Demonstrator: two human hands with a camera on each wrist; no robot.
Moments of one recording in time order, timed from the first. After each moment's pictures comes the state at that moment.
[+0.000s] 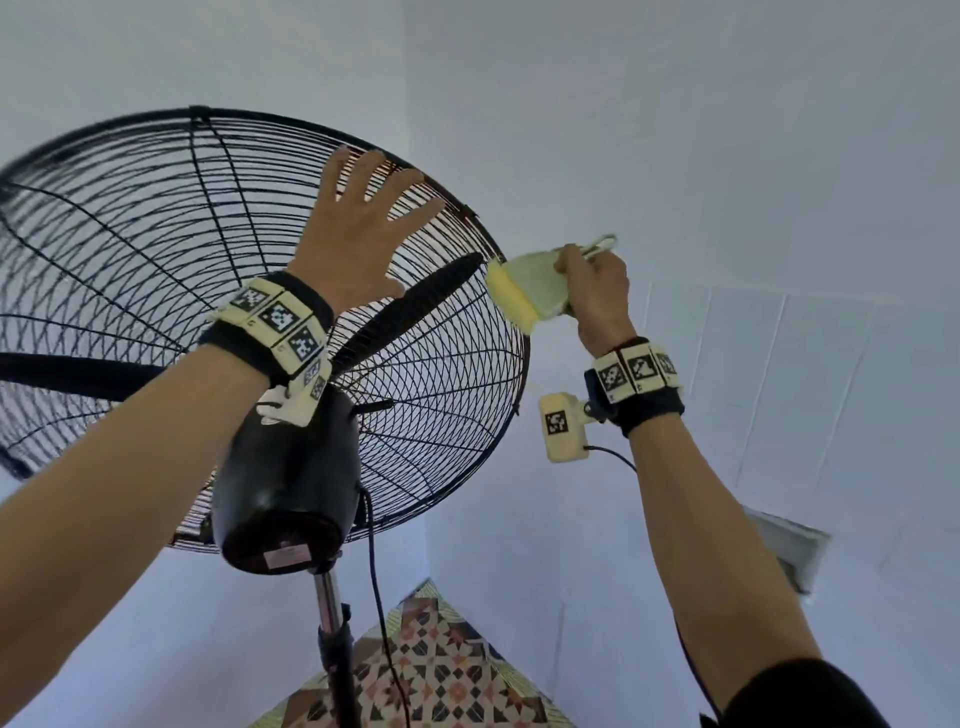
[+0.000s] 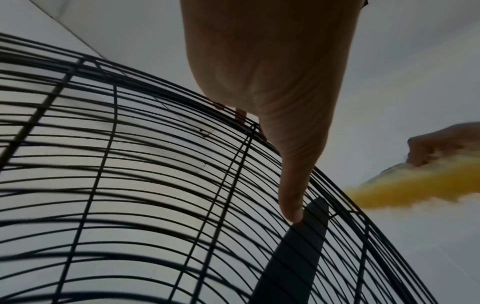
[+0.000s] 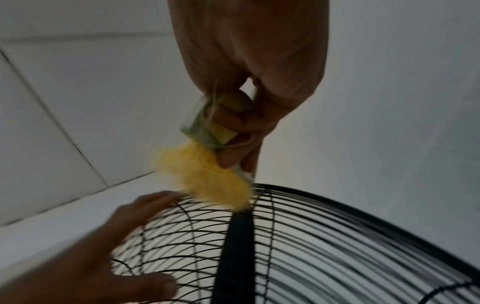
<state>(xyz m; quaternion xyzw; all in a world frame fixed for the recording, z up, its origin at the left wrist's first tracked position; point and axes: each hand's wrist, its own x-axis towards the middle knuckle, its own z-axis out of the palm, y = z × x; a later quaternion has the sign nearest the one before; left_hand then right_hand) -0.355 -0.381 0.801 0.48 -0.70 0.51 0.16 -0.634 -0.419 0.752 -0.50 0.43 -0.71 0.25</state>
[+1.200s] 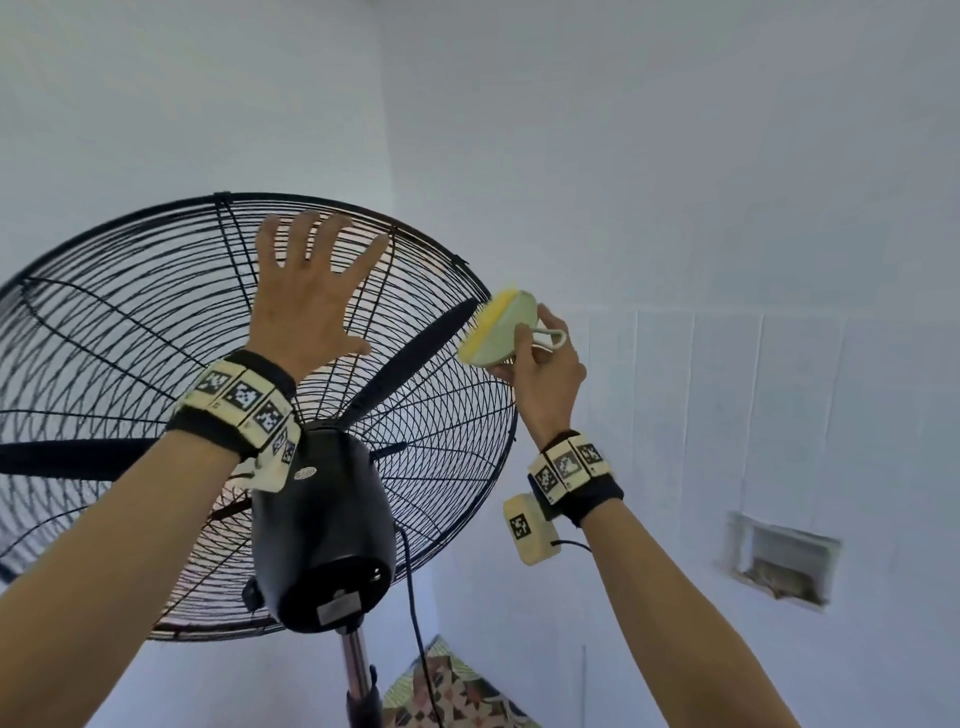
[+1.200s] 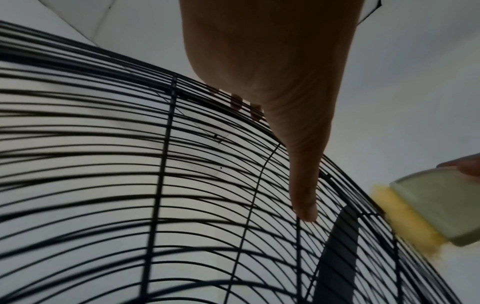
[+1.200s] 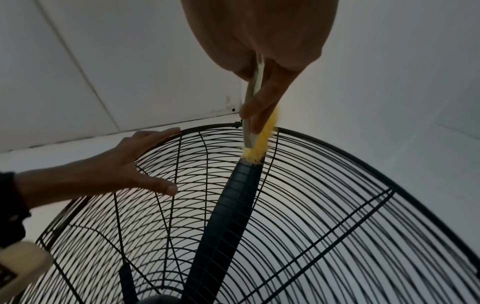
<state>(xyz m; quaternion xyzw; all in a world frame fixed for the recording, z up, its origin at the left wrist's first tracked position) -0.296 -0.365 0.797 0.53 -0.65 0.51 0.21 -0.551 -0.380 0.694 -0.47 0.33 -0.79 0.19</state>
